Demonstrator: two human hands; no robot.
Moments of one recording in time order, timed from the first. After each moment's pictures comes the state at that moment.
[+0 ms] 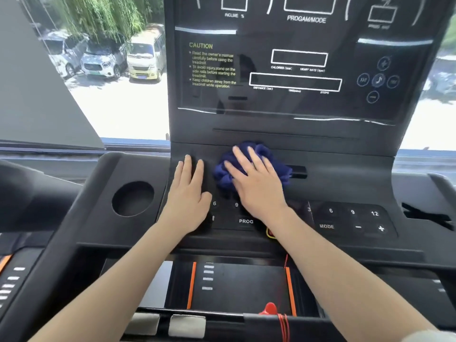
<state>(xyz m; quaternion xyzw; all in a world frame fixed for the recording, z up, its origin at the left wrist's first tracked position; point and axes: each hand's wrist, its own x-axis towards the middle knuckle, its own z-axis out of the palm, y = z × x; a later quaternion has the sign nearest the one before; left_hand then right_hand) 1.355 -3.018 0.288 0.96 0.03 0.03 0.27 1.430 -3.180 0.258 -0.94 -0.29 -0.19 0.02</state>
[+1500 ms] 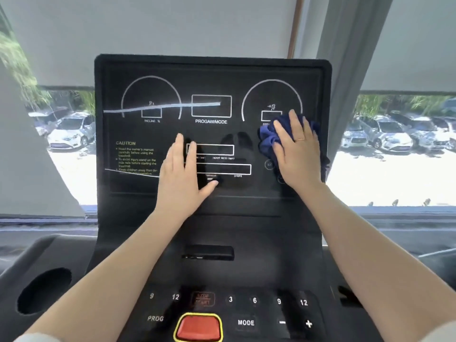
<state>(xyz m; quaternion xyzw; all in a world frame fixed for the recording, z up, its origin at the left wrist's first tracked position) 1.500 -3.142 0.393 0.95 0.02 0.29 0.07 1.592 -3.372 0.414 -0.91 -0.16 -0.36 0.13</state>
